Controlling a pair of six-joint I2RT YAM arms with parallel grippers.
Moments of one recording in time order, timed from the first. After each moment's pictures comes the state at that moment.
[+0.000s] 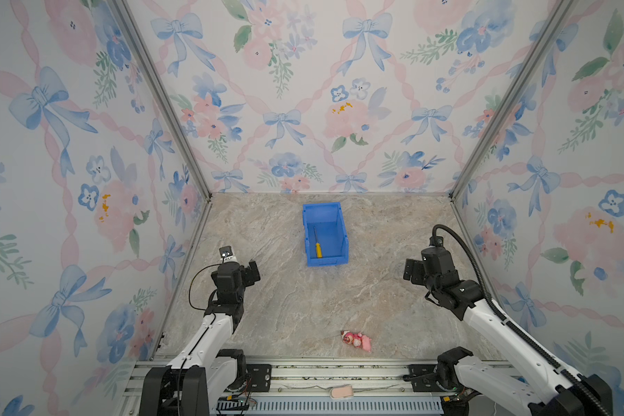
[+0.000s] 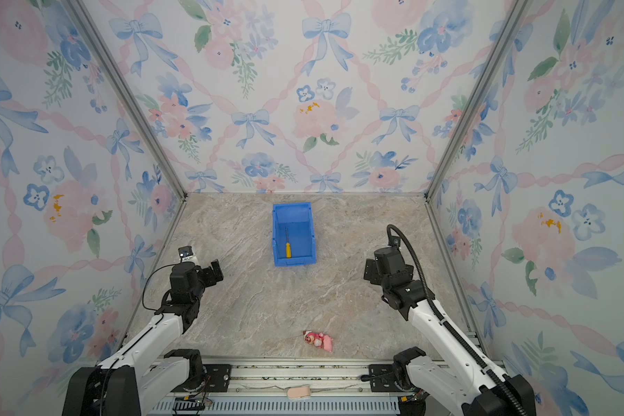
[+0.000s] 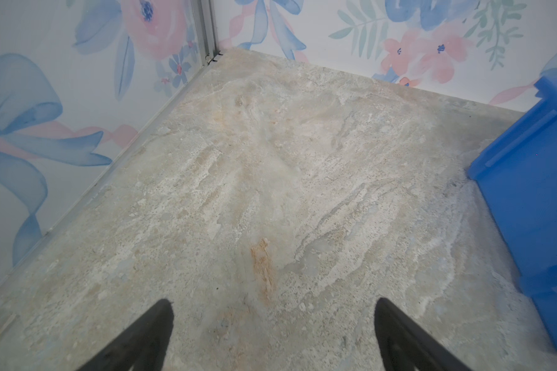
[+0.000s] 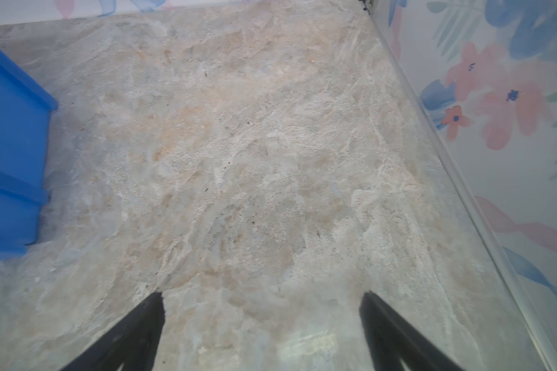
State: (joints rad) left arm -0.01 1.02 0.30 0.24 -0.22 -0.19; right arm 0.34 0.96 0.65 -0.48 0.45 0.35
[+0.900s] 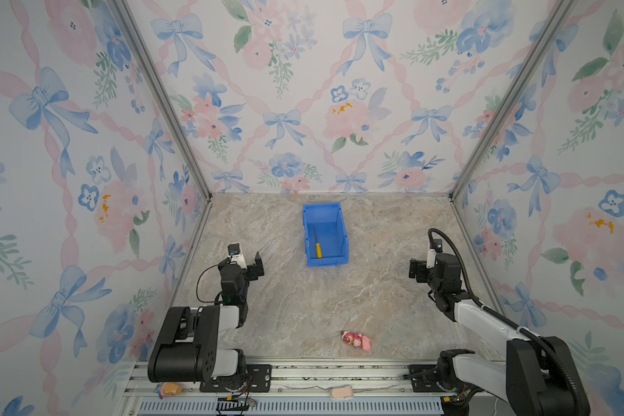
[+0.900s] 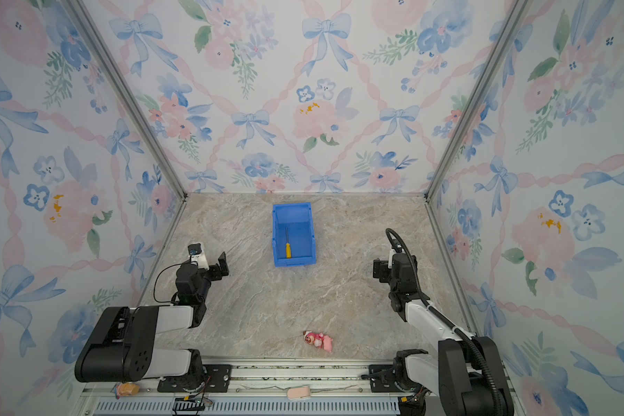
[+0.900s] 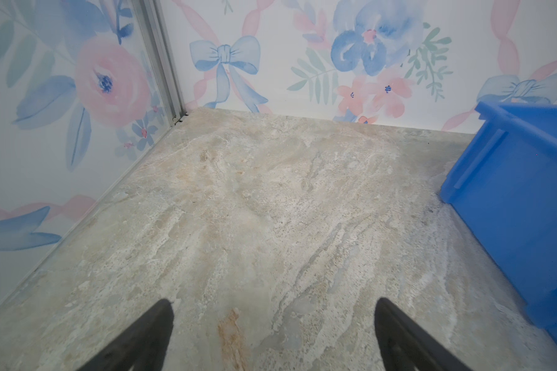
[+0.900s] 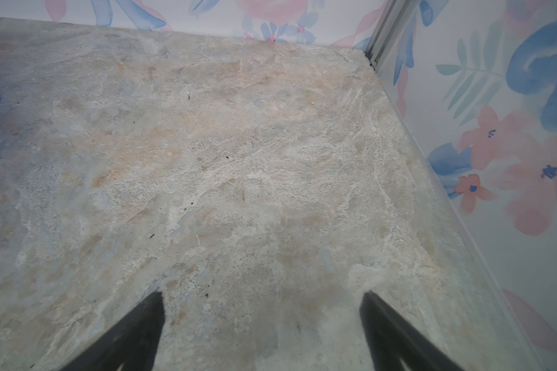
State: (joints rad) left arm 0.01 1.41 0.23 0.91 -0.10 -0.05; right arm 0.10 1.17 0.40 0.23 0.20 -0.01
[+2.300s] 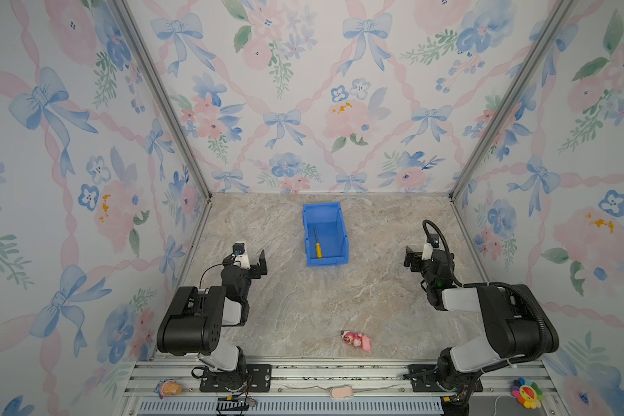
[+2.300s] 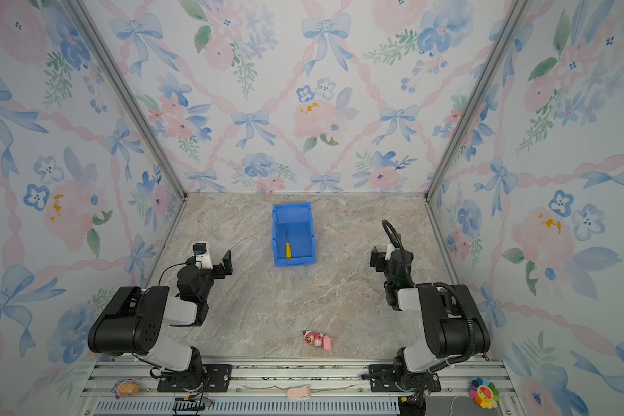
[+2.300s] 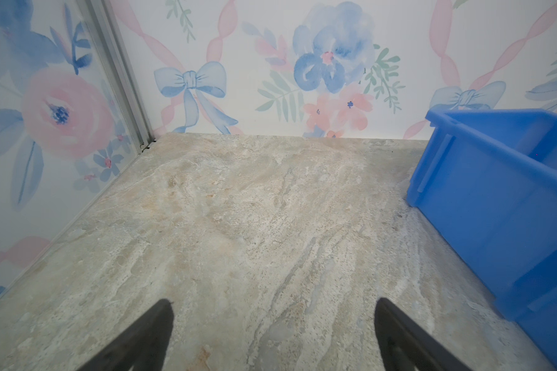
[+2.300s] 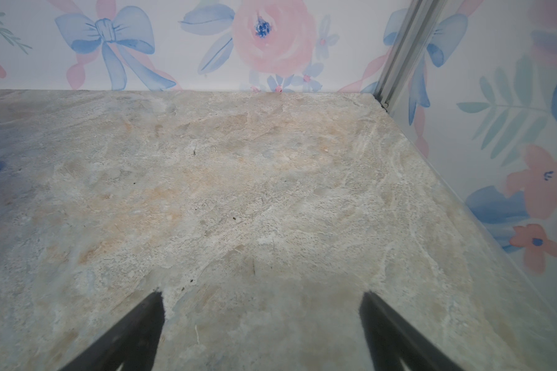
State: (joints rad) left arm 0.01 1.55 0.22 1.15 0.00 0.00; right arm 0.06 1.54 0.40 0.78 0.15 0.01
